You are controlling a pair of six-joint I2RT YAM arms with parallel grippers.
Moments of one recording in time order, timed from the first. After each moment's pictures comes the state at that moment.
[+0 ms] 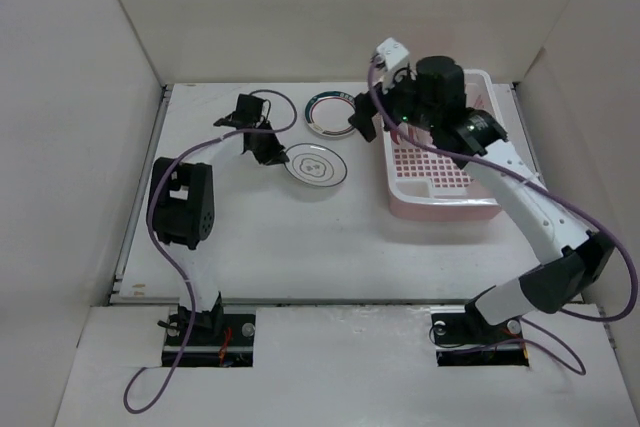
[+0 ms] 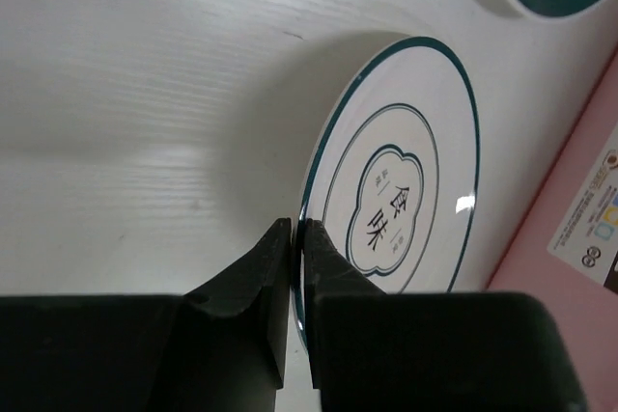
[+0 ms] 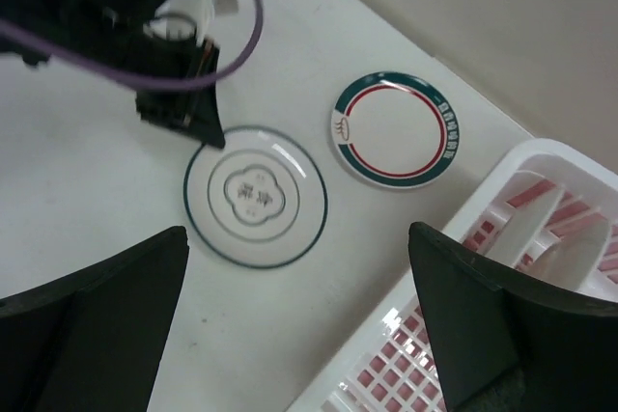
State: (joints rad) left arm -0.22 1.93 1.34 -0.39 0.30 -0.68; right arm 0.48 1.46 1.62 -0.45 -0.24 -0.11
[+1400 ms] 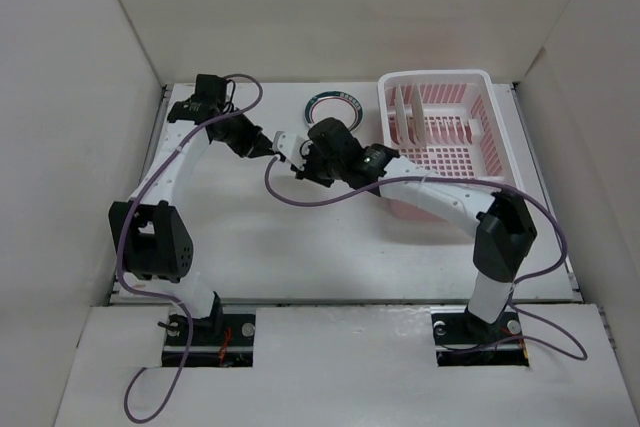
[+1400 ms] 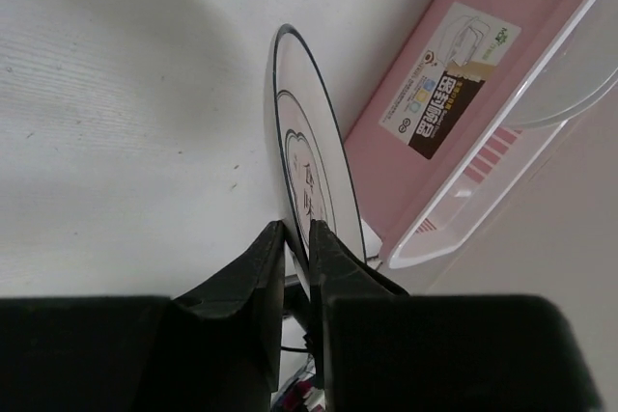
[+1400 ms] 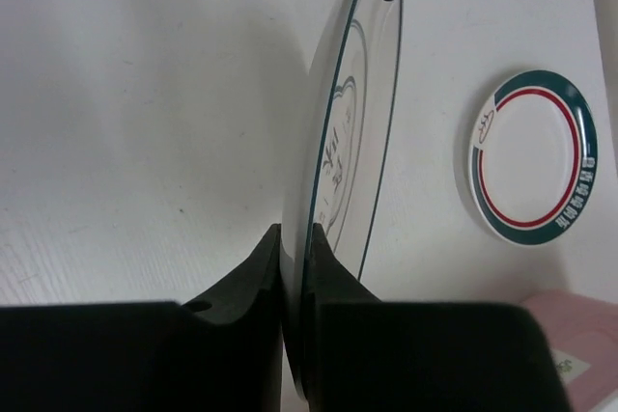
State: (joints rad) left arm -0.13 1.64 1.51 -0.89 0.45 -0.93; right arm 0.87 1.79 1.55 -0.43 -0.04 -0.53
